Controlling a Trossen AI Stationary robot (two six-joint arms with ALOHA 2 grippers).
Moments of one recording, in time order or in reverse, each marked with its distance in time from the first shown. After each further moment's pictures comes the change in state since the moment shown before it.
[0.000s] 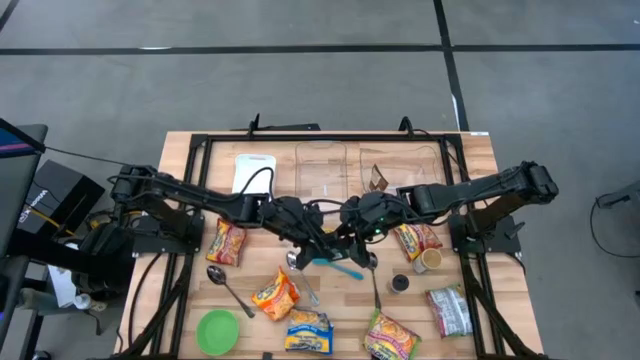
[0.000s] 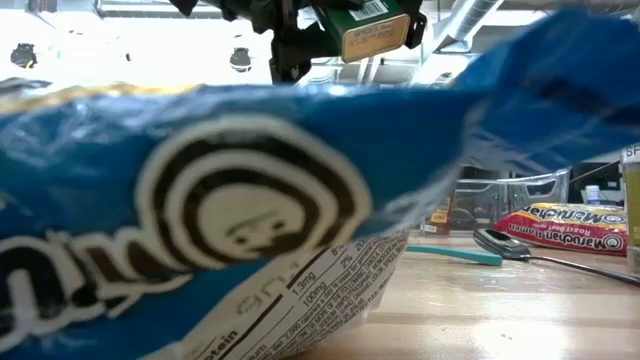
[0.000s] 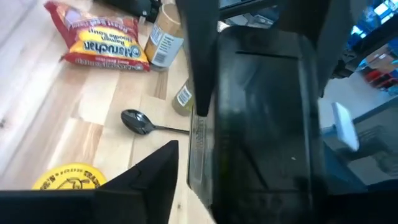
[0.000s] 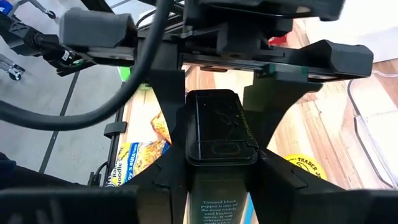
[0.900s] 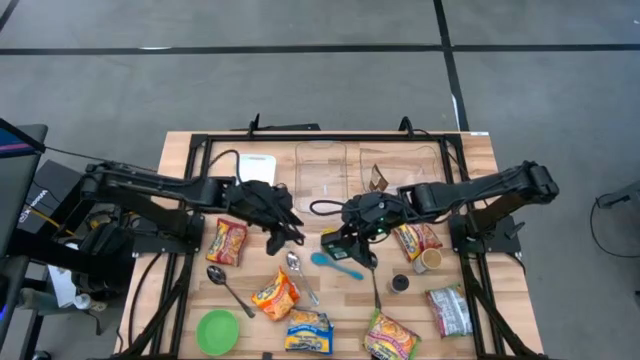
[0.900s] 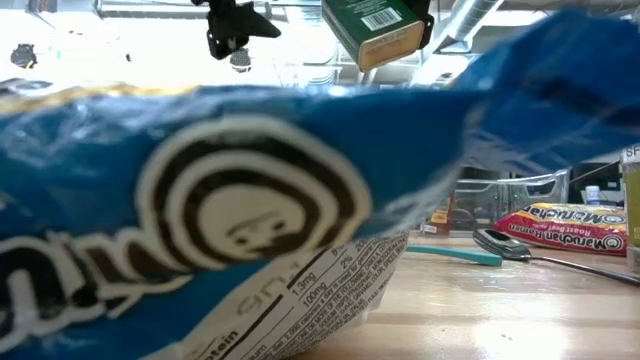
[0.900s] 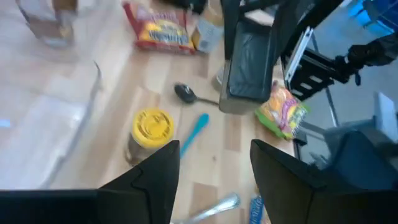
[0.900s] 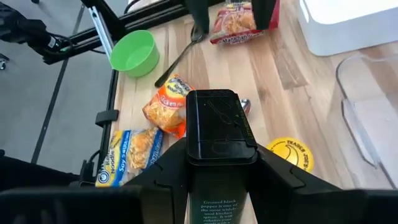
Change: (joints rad) left arm 0.017 -0.308 -0.002 -0.427 -0.140 0.054; right arm 0.000 -0.003 0.031 -0.098 0.015 -0.003
